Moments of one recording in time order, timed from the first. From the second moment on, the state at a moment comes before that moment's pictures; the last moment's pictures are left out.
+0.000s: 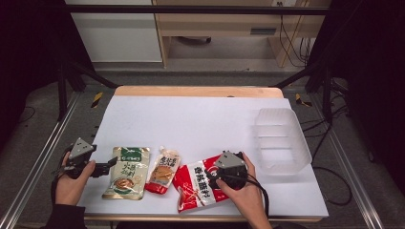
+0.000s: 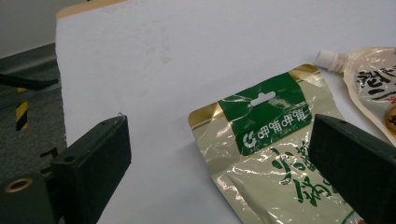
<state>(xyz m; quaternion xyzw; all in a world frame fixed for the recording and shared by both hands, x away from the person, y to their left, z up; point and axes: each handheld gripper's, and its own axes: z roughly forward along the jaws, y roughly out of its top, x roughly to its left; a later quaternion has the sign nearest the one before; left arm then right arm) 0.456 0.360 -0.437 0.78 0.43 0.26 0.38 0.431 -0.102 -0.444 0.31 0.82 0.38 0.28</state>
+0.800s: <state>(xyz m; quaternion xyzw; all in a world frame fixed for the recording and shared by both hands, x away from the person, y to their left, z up) 0.479 0.363 -0.447 0.82 0.39 0.22 0.35 0.425 -0.110 -0.450 0.32 0.82 0.37 0.29</state>
